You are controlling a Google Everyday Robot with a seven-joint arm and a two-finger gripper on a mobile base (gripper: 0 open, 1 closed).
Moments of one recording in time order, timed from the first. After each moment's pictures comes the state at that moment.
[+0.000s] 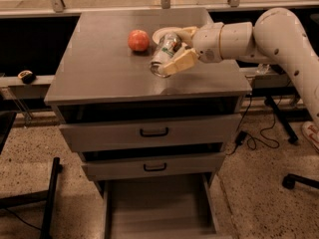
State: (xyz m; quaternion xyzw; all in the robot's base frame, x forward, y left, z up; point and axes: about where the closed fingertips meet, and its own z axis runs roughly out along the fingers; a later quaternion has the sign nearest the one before) arm 0.682 -0.042 0.934 -0.50 0.63 0.23 0.55
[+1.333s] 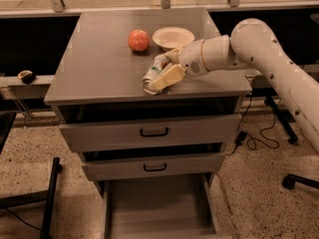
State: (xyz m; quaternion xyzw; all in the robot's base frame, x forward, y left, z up) arm 0.681 -0.016 0.865 -0.49 0.69 0.26 0.46
